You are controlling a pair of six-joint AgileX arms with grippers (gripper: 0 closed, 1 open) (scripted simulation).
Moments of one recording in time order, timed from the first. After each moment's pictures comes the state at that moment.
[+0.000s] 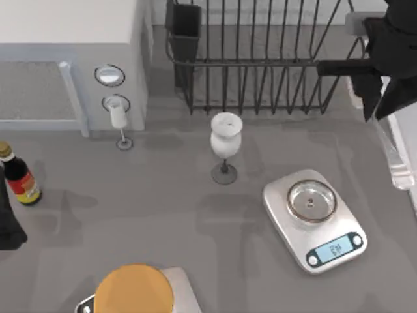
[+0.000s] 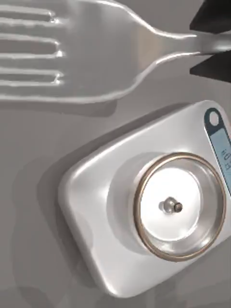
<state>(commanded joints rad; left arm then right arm) 0.00 0.00 0.00 0.00 0.00 0.00 0.31 2.02 1.90 -1.44 0.00 0.32</state>
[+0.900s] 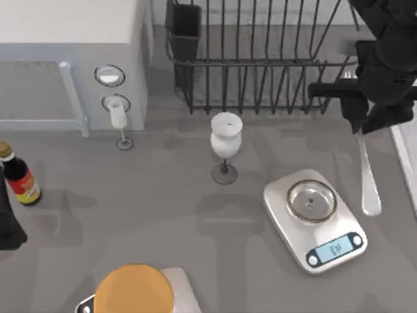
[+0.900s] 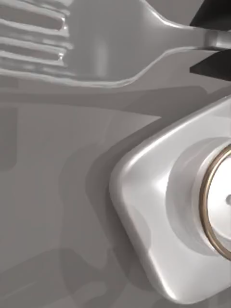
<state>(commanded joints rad) 0.00 0.00 0.00 0.00 0.00 0.00 0.33 1.95 1.63 -1.14 0.02 0.37</state>
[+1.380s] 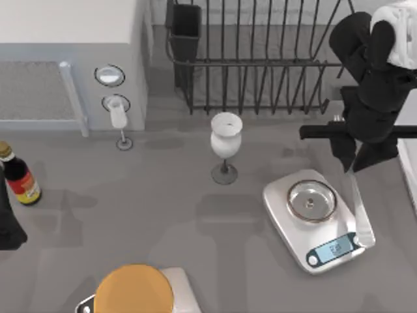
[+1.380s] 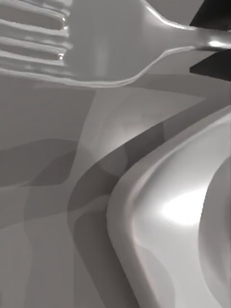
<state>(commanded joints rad) 0.00 0.00 0.00 0.00 0.00 0.00 0.33 2.05 1.51 -1.03 0.00 0.34</state>
